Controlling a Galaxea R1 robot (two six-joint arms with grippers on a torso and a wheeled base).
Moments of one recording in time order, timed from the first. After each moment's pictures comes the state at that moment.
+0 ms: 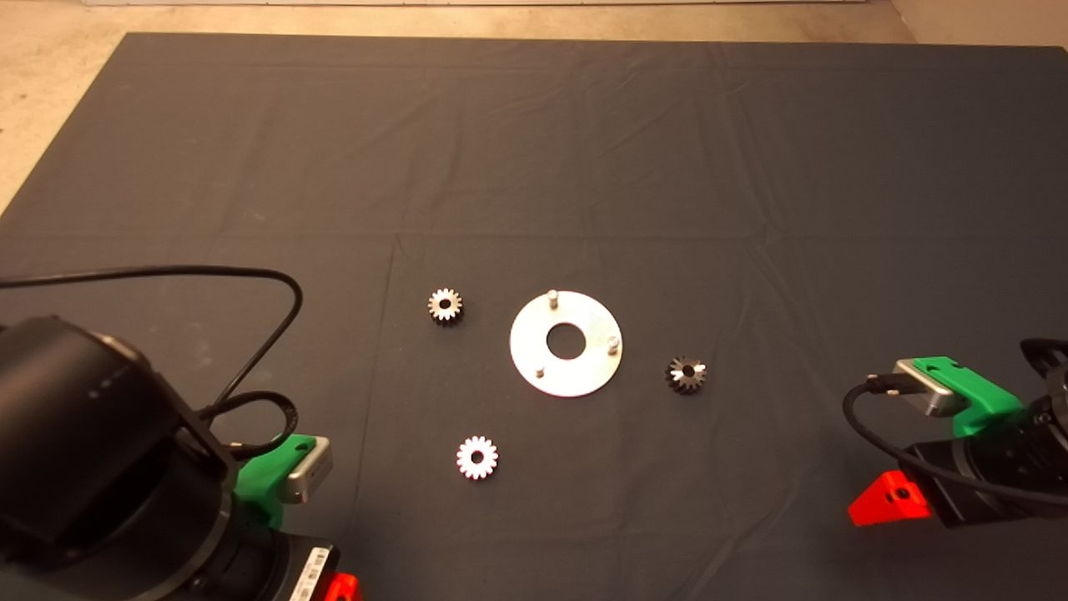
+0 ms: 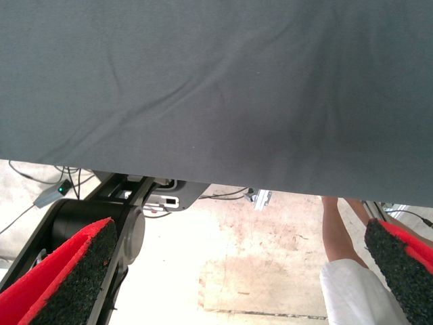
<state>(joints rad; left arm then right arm) -0.39 2.25 -0.33 0.01 1.52 -1.80 0.42 2.04 -0.39 -0.04 -1.53 1.61</state>
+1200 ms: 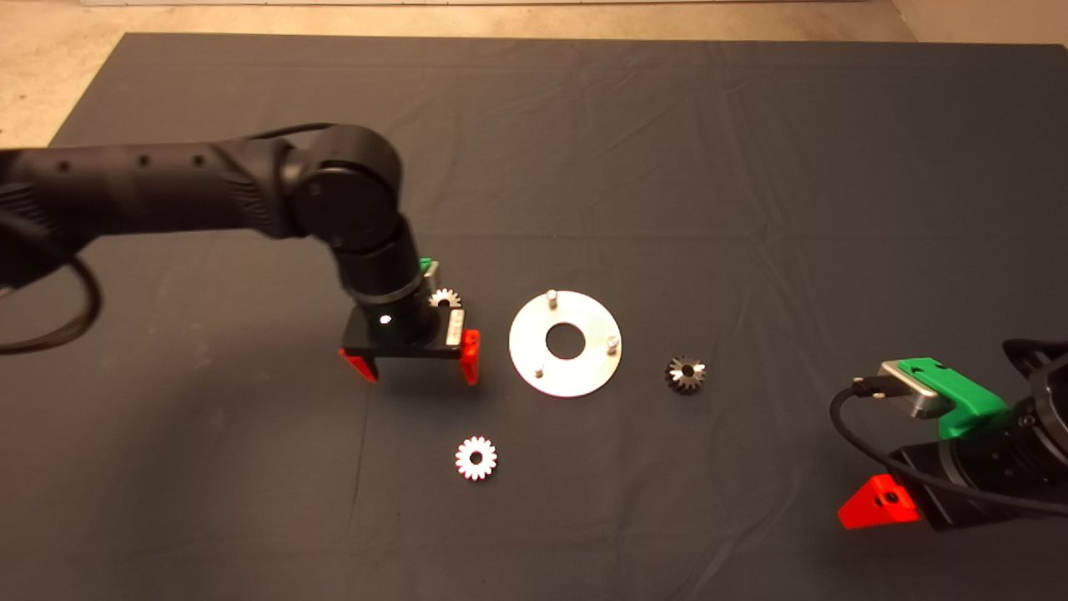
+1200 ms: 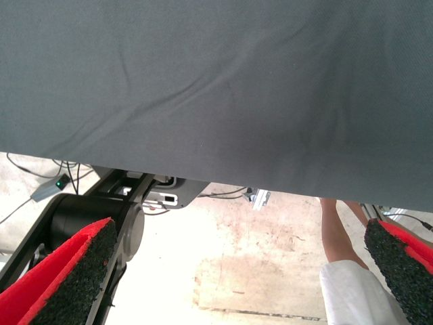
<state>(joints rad) -0.37 2.61 -1.22 0.10 1.52 -1.40 0.42 2.07 -0.39 -0.04 -1.53 1.61</state>
